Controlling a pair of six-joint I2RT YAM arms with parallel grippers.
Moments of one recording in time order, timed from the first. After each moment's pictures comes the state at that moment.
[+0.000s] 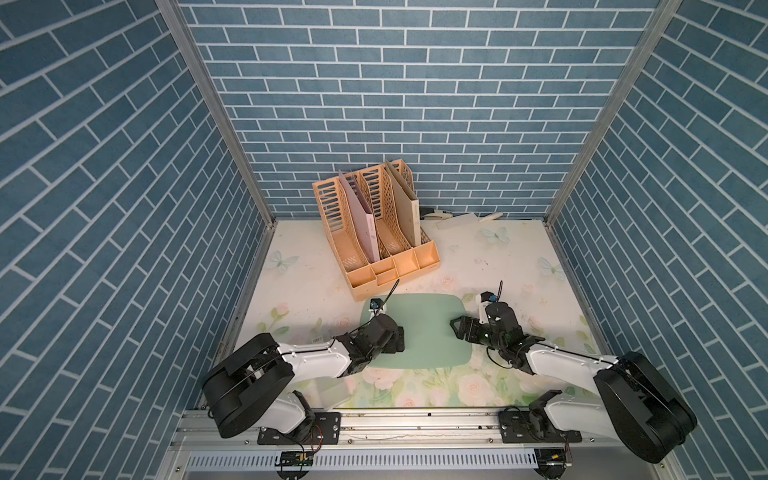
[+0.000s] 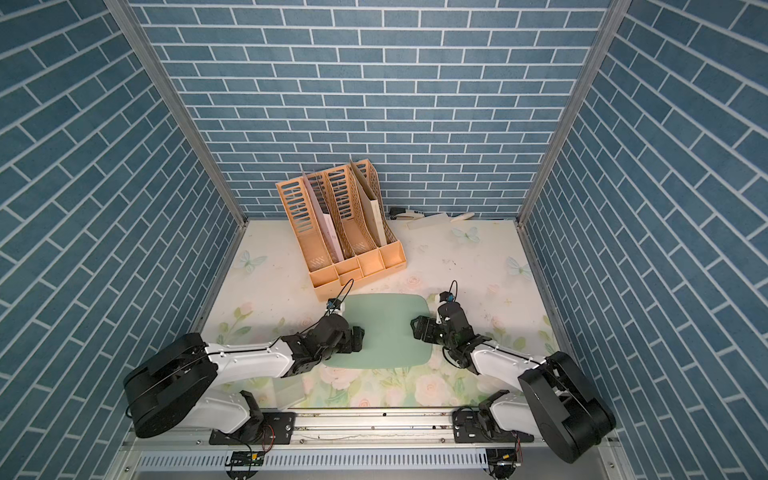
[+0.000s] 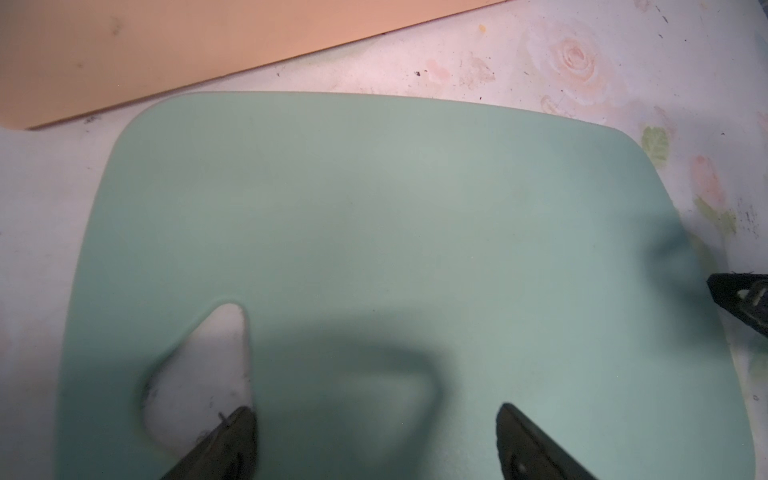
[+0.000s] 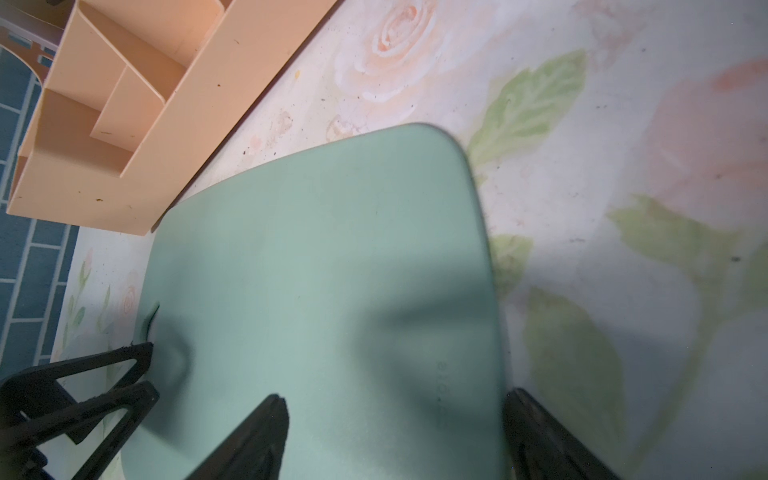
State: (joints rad) left arm -0.89 1.43 0.48 0.11 -0.24 -0.75; right arm 0.56 1.27 0.32 0.21 -0.16 0.68
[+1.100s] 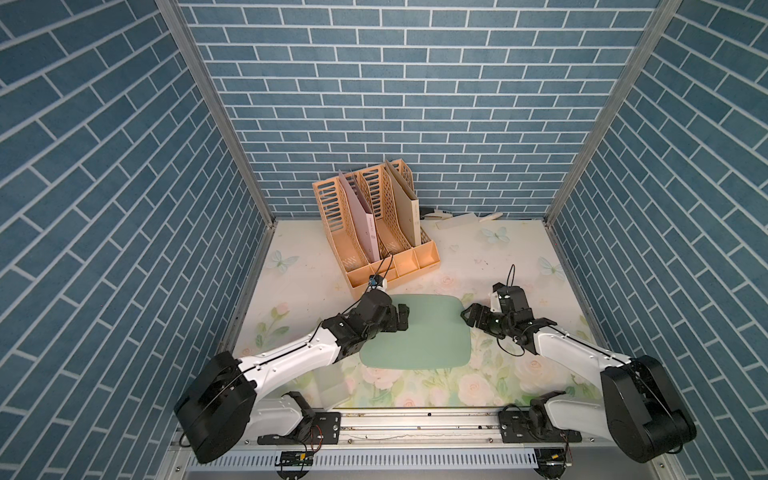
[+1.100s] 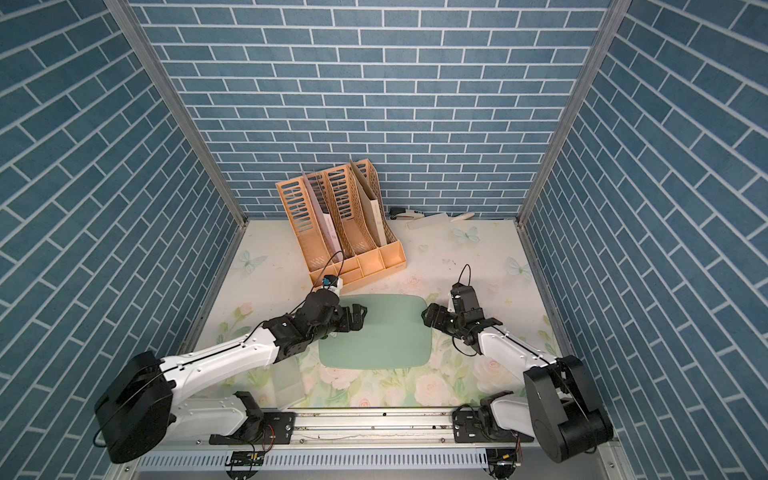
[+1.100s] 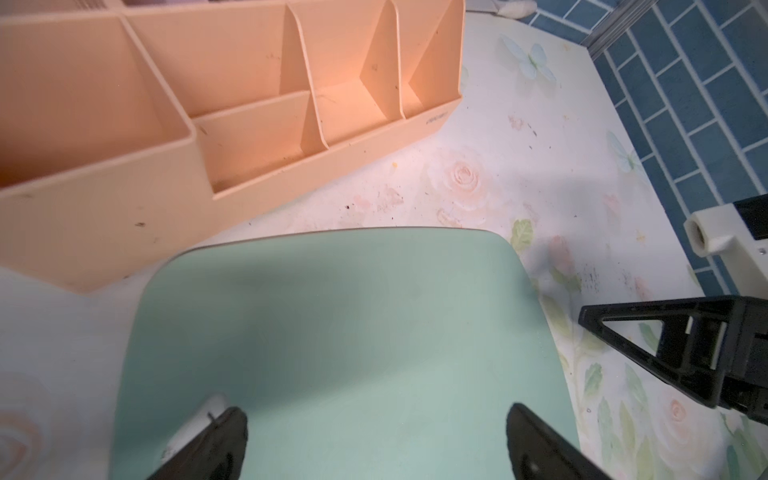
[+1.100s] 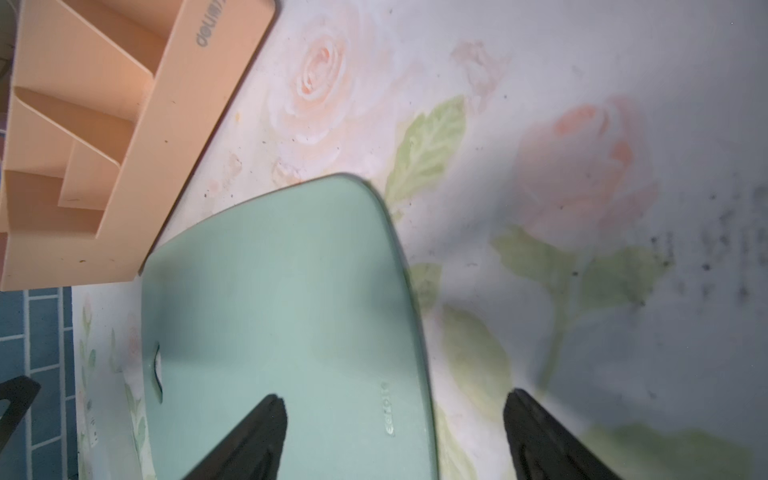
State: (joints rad) left arm -0.77 1.23 0.67 -0.13 -0.16 -0.66; right arm 0.36 1.26 0.50 -0.11 -0.28 0.64
